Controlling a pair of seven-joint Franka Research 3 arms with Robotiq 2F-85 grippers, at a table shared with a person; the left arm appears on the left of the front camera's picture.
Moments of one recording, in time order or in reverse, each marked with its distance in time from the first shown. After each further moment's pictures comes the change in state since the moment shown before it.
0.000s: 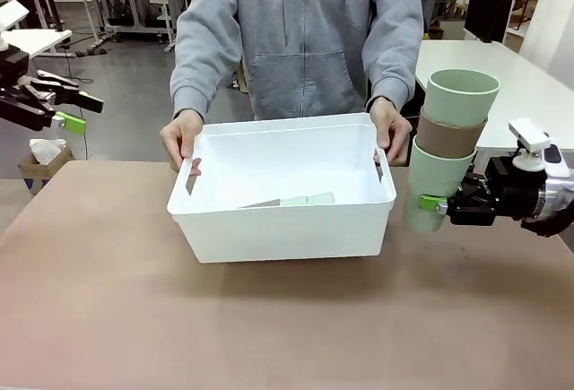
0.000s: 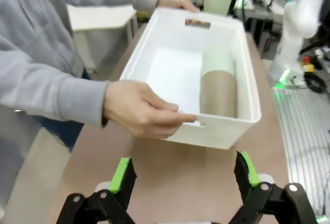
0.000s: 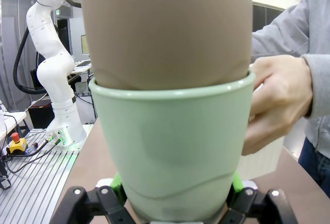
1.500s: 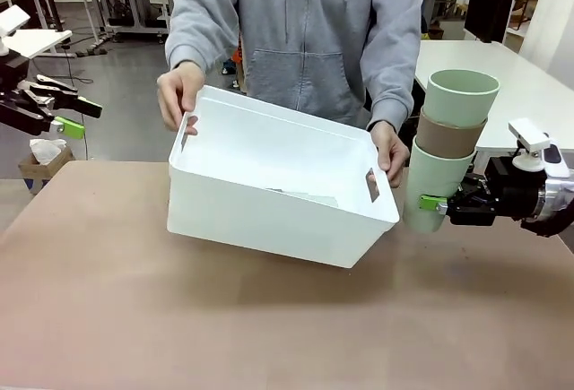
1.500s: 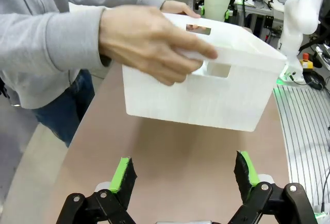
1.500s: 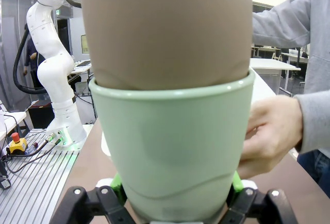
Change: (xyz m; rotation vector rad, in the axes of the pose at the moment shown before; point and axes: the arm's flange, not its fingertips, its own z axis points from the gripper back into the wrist) left arm -0.007 0.001 0.002 -0.002 0.020 0.011; right arm 0.000 0.000 0.000 0.000 0.000 0.000
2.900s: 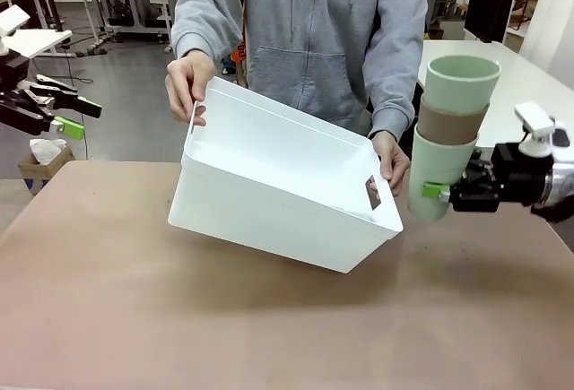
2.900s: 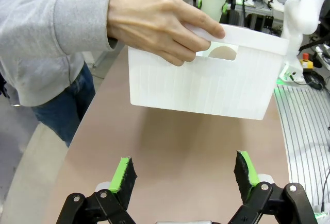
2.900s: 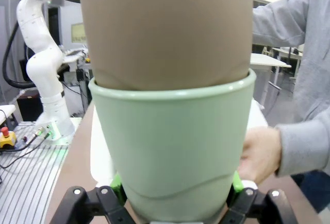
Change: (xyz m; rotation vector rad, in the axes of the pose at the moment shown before) left arm 0.000 0.000 0.000 0.000 0.000 0.000; right arm 0.045 0.000 0.002 -0.067 0.071 0.055
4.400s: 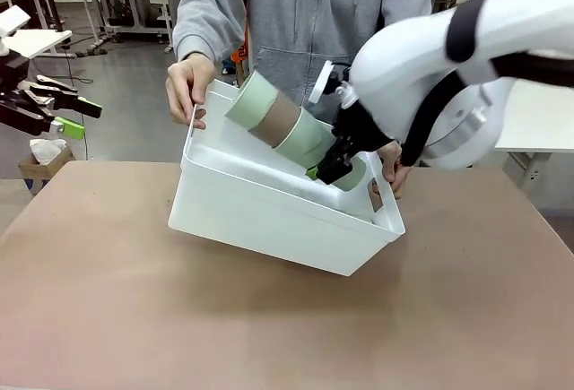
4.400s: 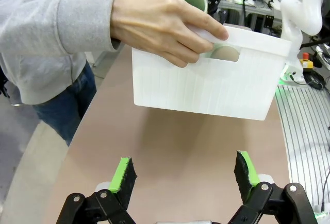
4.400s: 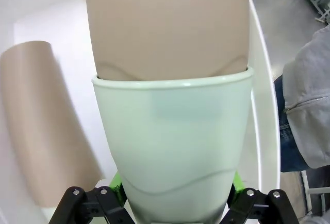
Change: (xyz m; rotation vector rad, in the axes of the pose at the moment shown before) left arm 0.000 0.000 0.000 0.000 0.002 0.001; right arm 0.087 0.013 -0.231 -0.243 0.748 0.143
